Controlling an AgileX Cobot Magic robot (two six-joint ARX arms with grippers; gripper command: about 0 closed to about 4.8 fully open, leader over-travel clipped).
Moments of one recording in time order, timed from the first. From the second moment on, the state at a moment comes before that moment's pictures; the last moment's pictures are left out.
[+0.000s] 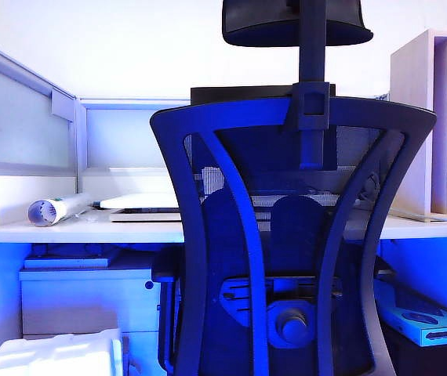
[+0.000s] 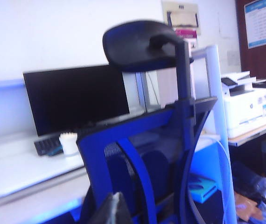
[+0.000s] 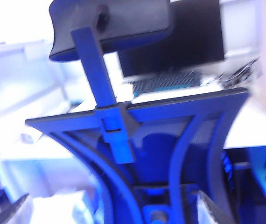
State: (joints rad) left arm -0.04 0.00 0.01 0.40 0.54 -0.04; right arm -0.01 0.24 0.41 -0.03 -0.26 0.24
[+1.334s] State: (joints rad) left arm -0.04 0.00 0.01 0.41 0.51 -0.04; right arm 0.24 1.69 1.33 0.41 -0.28 0.16
